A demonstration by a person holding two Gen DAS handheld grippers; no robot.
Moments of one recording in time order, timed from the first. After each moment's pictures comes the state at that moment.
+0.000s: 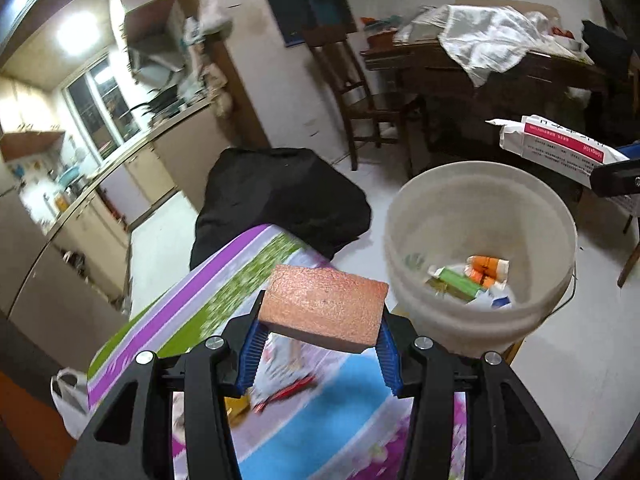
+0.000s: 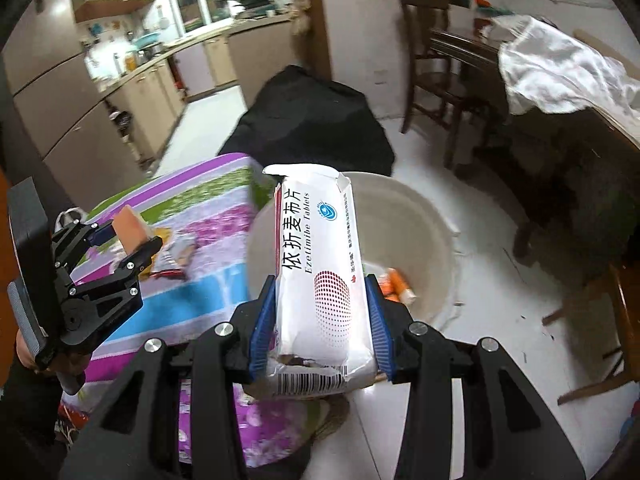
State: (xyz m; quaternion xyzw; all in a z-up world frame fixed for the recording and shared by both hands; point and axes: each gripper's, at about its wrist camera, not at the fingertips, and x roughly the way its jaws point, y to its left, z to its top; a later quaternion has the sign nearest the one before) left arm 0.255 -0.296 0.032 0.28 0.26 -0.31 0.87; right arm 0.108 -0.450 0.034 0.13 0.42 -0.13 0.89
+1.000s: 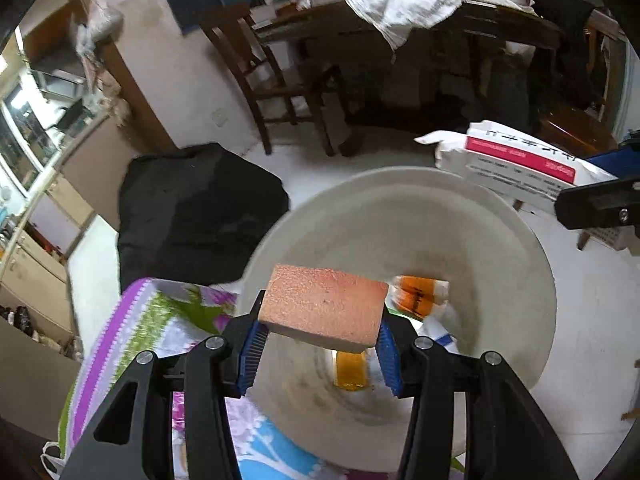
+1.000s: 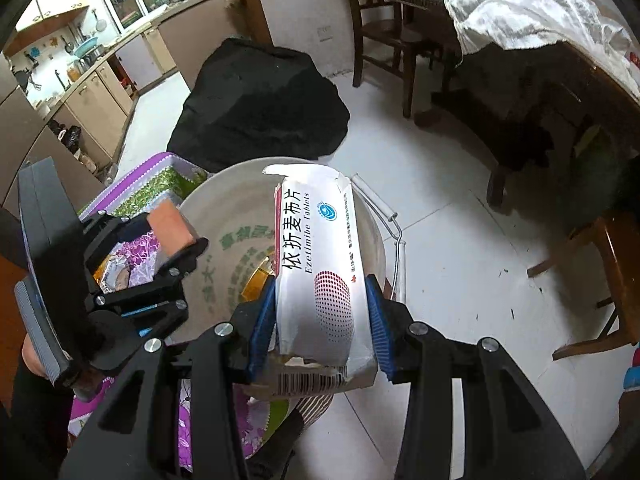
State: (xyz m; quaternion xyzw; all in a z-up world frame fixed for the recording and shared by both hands) left arm 0.282 -0.473 -0.016 0.34 0.32 -0.43 0.78; right arm 0.134 -0.533 0.008 0.19 0.48 -0.19 0.83
